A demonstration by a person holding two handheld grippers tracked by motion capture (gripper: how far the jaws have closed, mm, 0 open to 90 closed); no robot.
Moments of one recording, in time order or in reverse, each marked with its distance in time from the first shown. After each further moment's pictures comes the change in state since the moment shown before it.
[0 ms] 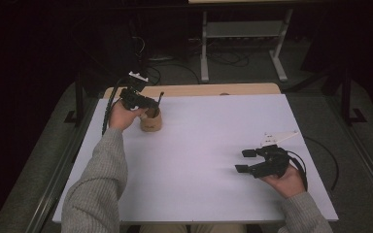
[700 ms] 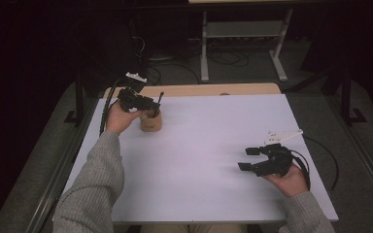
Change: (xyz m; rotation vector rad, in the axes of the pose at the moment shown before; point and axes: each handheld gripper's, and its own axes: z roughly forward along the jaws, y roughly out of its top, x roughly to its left) left arm -0.014 -0.002 -0.015 -0.034 -0.022 0.033; right arm -0.005 -0.001 -0.008 -0.013 -0.031 0.006
